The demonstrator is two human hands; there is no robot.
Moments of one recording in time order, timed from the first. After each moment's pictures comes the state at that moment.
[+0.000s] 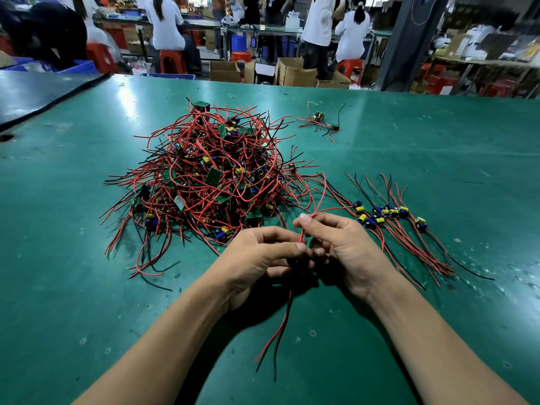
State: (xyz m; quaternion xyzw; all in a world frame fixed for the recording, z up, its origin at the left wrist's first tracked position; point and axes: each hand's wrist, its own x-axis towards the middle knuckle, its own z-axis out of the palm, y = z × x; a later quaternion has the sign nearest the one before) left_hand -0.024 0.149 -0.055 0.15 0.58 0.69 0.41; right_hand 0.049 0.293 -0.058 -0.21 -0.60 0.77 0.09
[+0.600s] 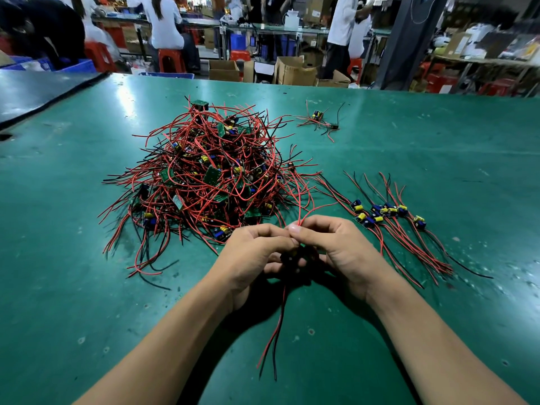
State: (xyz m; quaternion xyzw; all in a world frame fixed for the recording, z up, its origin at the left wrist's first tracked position) left_hand -0.024 0.152 -0.057 0.14 0.61 0.69 0.36; right_hand 0.052 0.292 -0.063 -0.16 -0.63 0.76 0.07
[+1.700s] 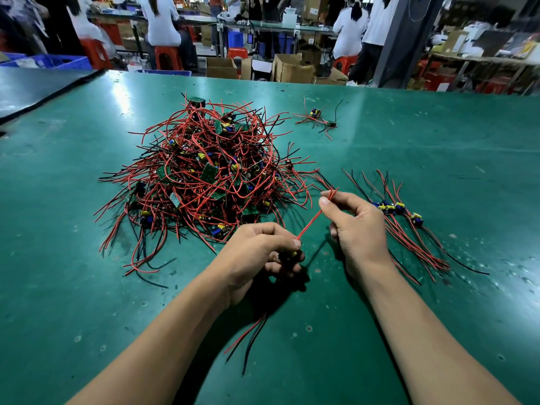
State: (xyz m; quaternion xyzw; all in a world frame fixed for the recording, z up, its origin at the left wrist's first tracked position) left_hand -0.023 0.152 -0.053 0.16 0.63 0.65 0.39; right_hand 0.033 0.325 -0.083 -0.25 -0.65 0.62 0.35
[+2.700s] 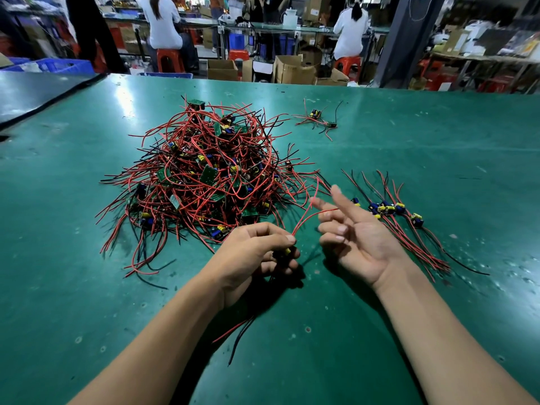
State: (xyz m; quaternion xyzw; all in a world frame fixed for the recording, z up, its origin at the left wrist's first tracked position) left_hand -0.026 0.152 -0.058 0.15 0.59 0.69 0.39; right_hand 0.047 0.325 -0.055 -0.19 -0.35 0.91 0.08
